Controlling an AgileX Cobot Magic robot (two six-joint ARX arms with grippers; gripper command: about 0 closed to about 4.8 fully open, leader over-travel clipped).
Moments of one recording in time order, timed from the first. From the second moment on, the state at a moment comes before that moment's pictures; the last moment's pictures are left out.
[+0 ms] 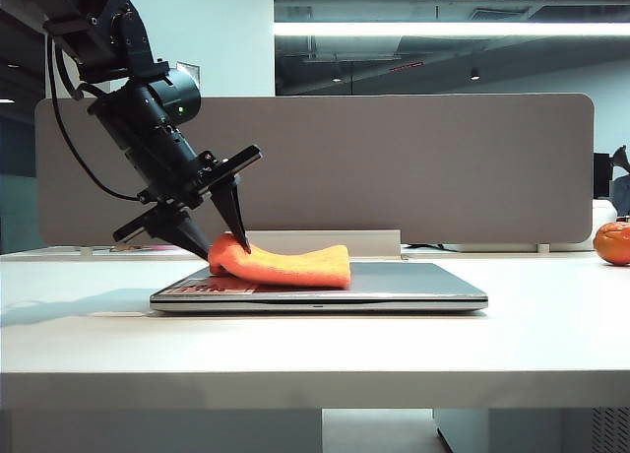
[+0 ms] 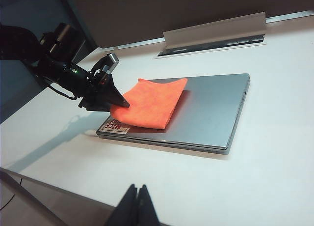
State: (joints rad) left arm -0.29 2.03 1.58 -0.65 0.46 -0.39; right arm 0.03 0.00 0.47 -0.61 -0.45 0.26
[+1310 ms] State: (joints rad) left arm -0.27 2.00 1.78 -0.87 0.14 -0.17; right arm 0.03 0.00 0.47 -0.61 -0.45 0.26
